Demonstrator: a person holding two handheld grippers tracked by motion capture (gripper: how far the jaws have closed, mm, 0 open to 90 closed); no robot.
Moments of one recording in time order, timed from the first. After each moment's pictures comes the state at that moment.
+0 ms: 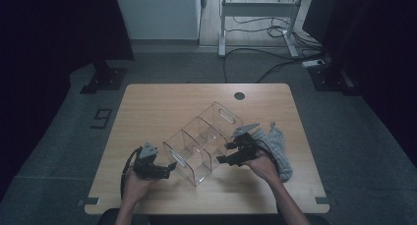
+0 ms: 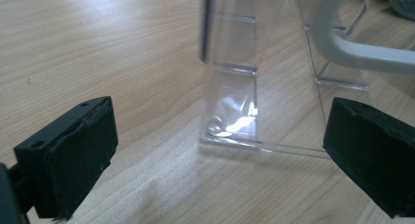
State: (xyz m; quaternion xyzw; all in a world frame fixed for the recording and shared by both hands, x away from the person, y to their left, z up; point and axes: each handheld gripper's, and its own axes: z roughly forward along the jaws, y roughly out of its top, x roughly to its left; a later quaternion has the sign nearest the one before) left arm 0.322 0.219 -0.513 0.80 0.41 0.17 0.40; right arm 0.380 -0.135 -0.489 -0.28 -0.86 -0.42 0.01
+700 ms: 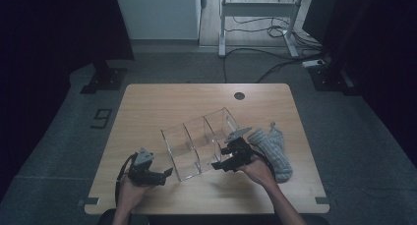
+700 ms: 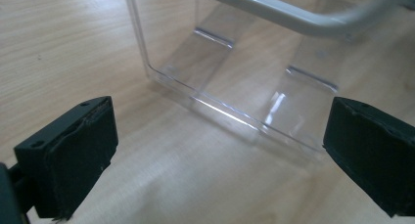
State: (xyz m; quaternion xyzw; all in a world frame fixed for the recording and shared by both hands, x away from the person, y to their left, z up) left arm 0.292 0.227 -0.508 0.81 0.40 0.16 0.39; right arm 0.365 -0.119 -0.490 -0.27 -0.88 -0.40 0.02
